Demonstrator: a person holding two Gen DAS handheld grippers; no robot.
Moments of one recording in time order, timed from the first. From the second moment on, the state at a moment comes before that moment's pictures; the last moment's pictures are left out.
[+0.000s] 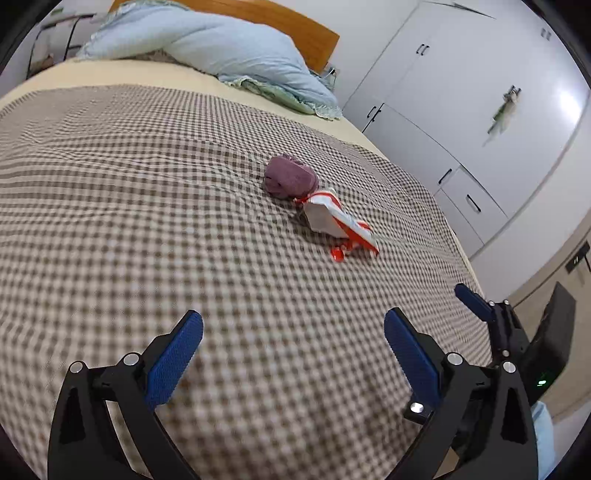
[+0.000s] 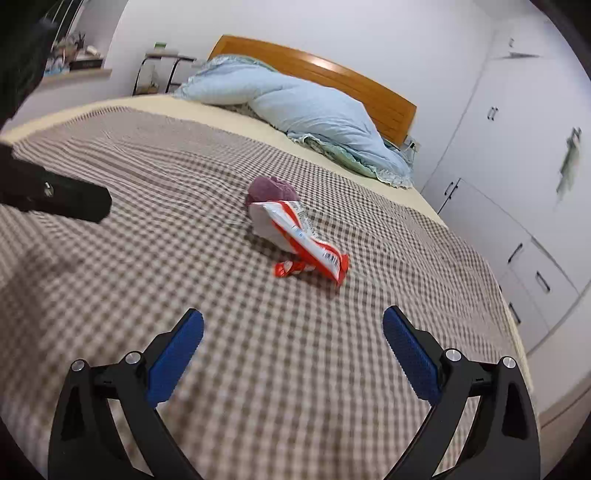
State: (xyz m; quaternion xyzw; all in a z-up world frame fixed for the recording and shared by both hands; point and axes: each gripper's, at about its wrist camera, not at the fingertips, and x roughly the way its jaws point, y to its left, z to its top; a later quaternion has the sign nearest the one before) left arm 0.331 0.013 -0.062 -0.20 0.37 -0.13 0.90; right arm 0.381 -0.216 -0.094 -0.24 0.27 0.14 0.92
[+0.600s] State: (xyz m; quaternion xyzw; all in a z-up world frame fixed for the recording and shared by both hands) left arm 0.451 0.012 -0.068 -0.16 0.37 -0.10 0.91; right arm 0.529 -0.181 -0.138 -0.25 0.33 0.16 0.89
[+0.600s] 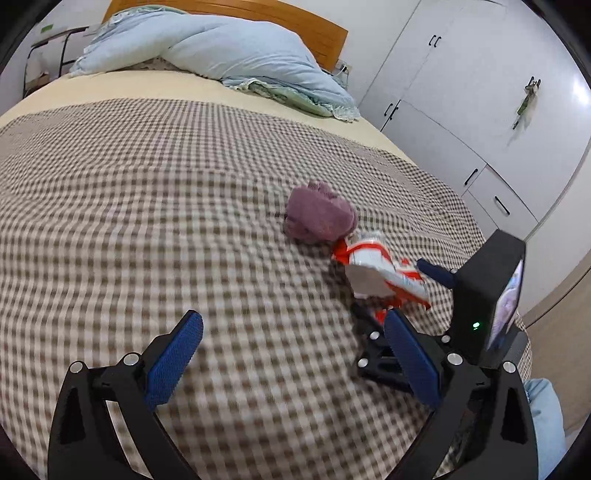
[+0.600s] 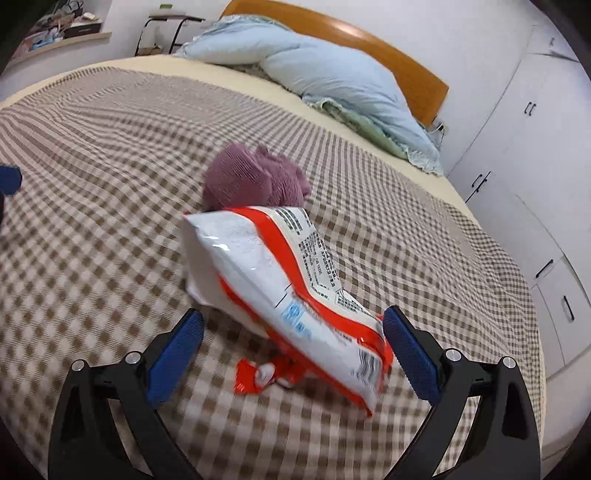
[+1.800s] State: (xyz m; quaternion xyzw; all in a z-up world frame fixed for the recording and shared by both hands) left arm 0.557 -0.083 -0.069 -0.10 0.37 -0.05 0.92; right arm 0.553 -0.291 -0.103 0.02 0.30 0.09 0.95
